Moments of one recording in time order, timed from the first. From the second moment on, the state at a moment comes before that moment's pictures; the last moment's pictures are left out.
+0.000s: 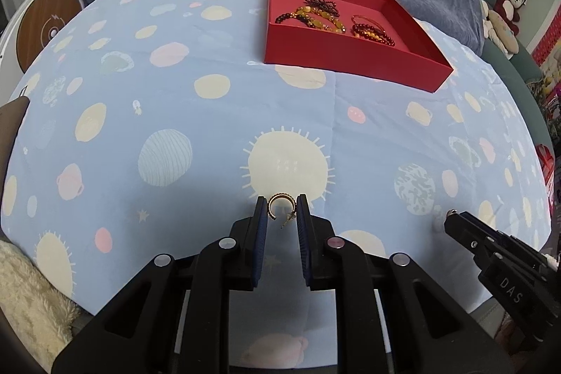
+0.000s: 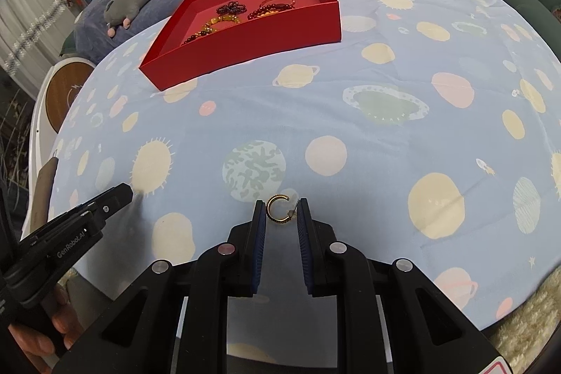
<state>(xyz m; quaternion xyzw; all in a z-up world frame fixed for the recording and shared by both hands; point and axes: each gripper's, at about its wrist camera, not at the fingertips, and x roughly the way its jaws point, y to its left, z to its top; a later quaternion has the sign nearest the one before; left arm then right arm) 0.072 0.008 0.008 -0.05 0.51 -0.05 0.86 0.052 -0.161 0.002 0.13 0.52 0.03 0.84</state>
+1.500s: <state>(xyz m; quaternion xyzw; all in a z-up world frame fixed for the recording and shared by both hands) 0.206 -0.031 0.075 -0.06 0.46 -0.07 0.88 0.186 -0.174 0.067 0.12 0.44 0.05 0.89</state>
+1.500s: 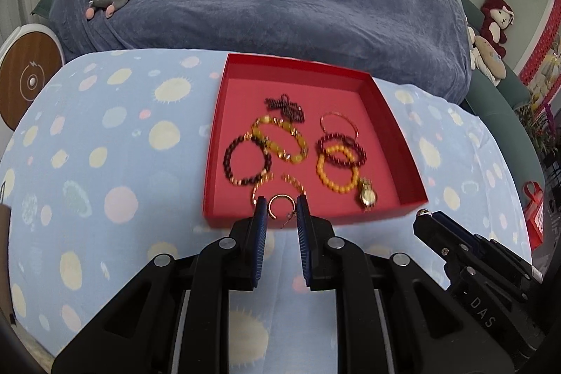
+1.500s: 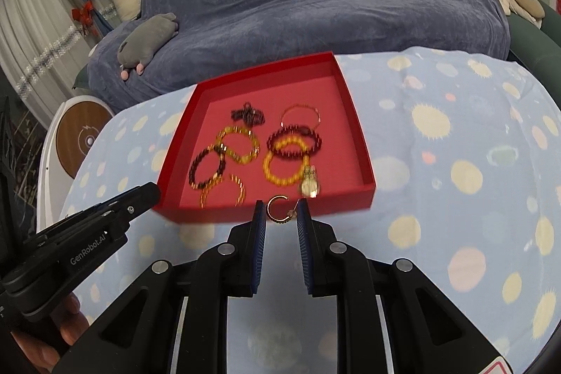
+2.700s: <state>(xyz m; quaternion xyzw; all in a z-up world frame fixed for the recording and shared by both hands) 0.371 -0.055 0.044 -0.03 0.46 -0.06 0.89 0.355 -0.174 0.037 0.09 0.45 0.04 0.89</state>
